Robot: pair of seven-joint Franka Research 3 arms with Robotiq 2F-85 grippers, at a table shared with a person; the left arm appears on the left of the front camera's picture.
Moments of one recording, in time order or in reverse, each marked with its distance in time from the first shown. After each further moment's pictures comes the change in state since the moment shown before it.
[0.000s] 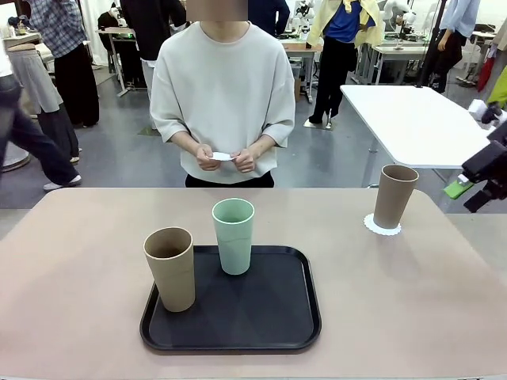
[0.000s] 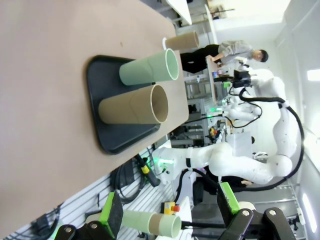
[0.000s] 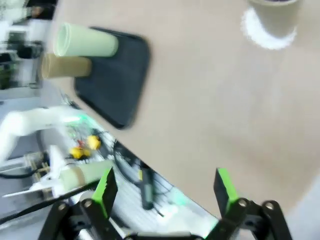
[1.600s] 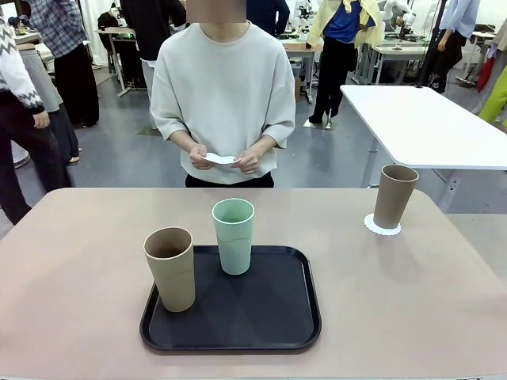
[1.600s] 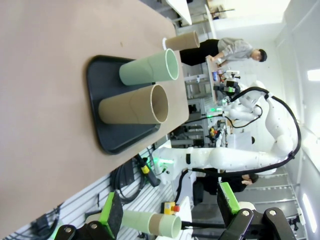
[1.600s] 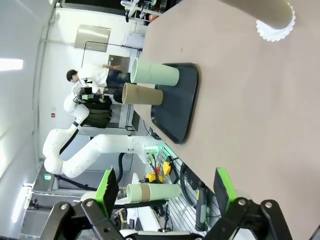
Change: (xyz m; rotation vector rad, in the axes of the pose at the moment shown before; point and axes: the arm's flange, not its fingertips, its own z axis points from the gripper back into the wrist) left arm 0.000 0.000 0.000 0.000 0.000 0.000; right arm -0.098 -0.122 0.030 0.473 -0.262 -0.162
